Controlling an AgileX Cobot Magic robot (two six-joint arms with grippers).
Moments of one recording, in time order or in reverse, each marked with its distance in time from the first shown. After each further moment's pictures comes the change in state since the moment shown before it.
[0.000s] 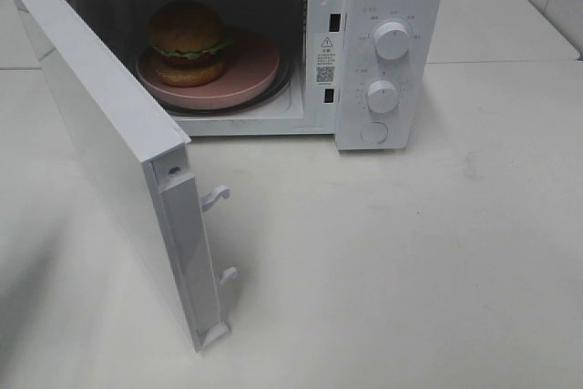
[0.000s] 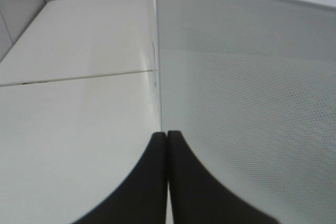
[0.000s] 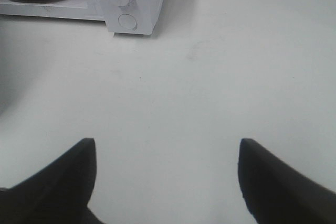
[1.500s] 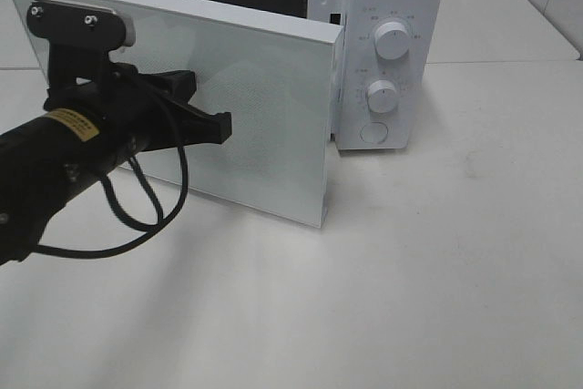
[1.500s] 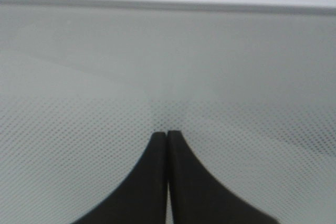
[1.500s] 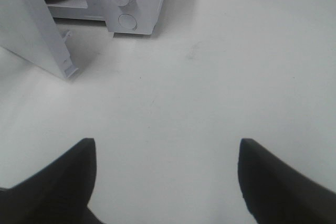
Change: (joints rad) left arm -0.684 0.667 -0.461 -0.602 -0.247 0.292; right arm 0.000 0.000 0.000 0.000 0.000 0.000
